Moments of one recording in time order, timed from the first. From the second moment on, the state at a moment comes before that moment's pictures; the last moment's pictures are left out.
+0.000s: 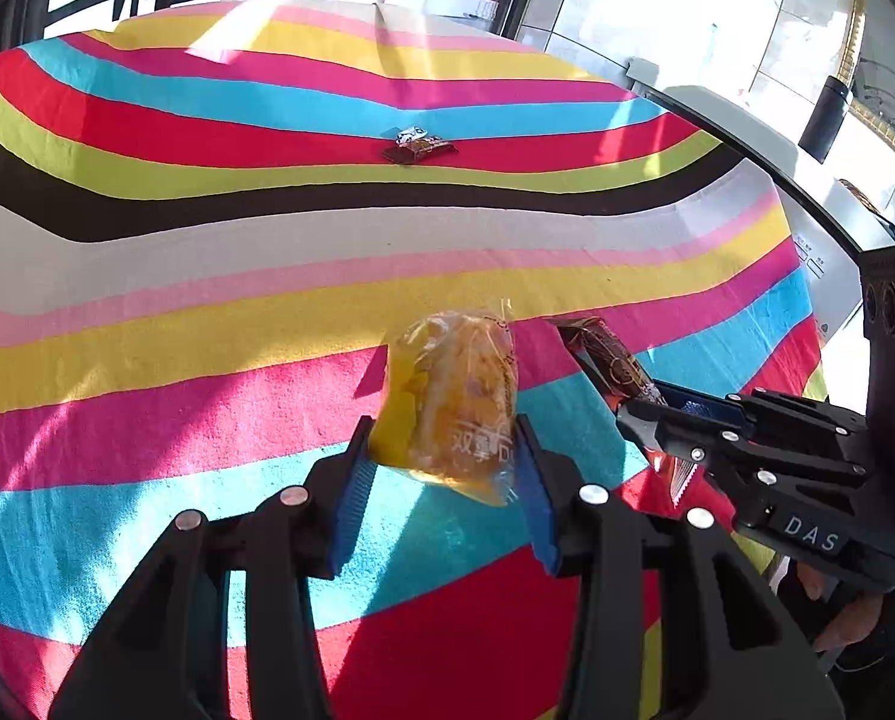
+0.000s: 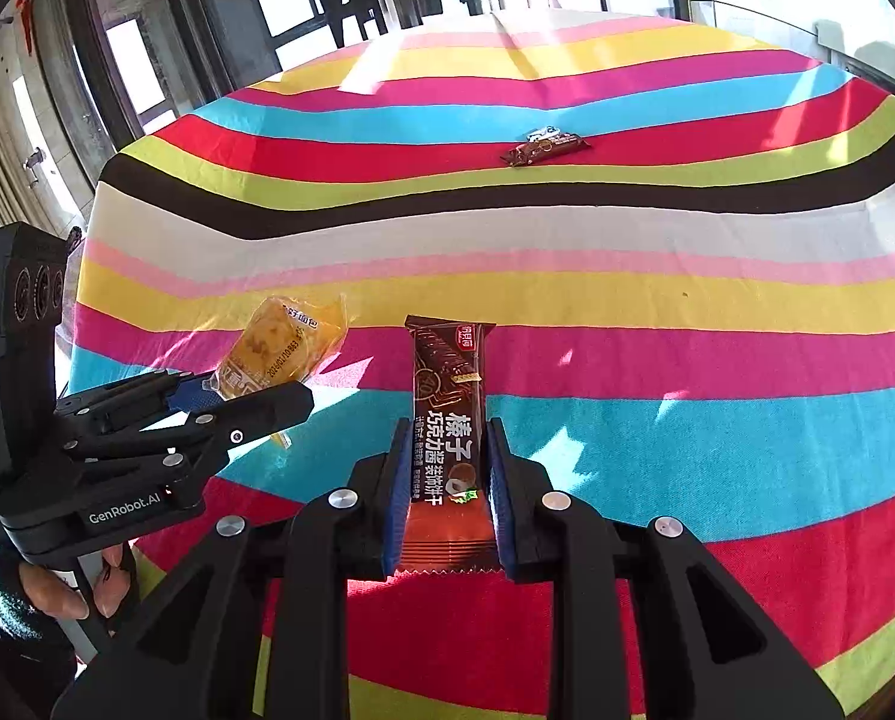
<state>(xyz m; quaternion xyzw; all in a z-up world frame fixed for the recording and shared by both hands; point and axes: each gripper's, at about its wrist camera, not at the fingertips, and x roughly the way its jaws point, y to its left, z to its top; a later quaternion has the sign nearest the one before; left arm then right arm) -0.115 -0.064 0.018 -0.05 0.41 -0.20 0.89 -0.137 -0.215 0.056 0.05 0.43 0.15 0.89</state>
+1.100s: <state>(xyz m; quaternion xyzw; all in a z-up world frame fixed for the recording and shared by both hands) -0.203 -0.168 0.031 0.05 0.40 -0.29 0.87 -0.249 -0.293 0.072 0.06 0.40 0.08 0.91</state>
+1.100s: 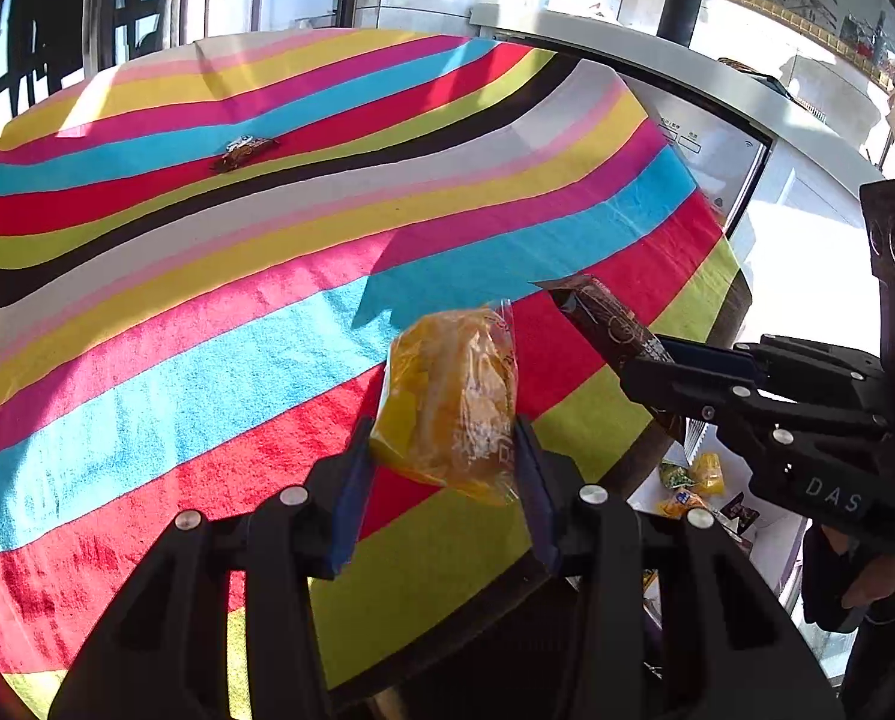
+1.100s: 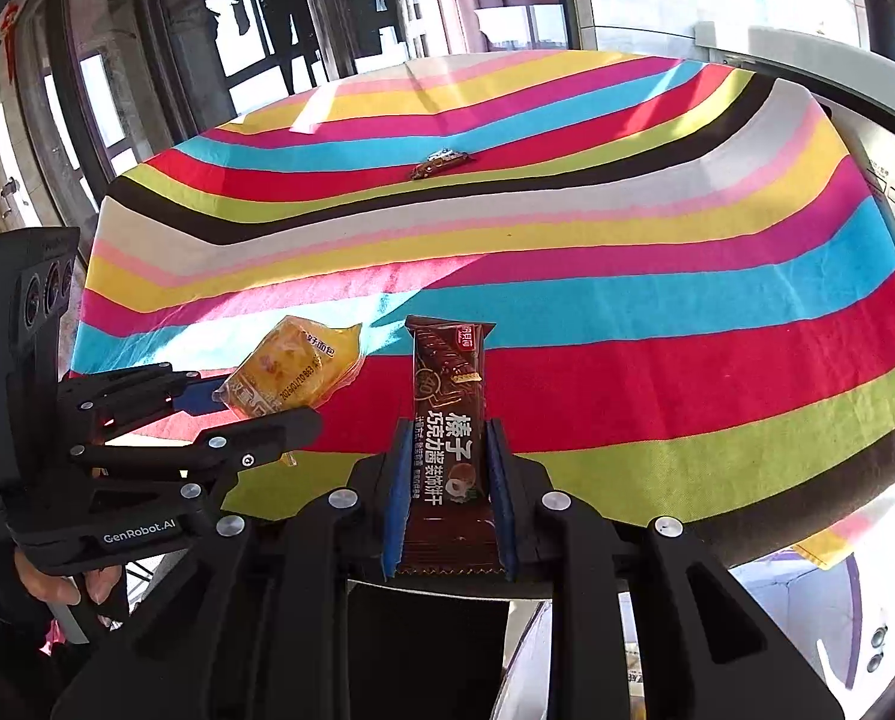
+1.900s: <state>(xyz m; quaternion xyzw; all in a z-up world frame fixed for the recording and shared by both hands) -0.299 -0.340 0.005 0.18 0.42 -0.51 0.73 -0.373 -0.435 0.015 0.13 0.47 -0.13 0.86</state>
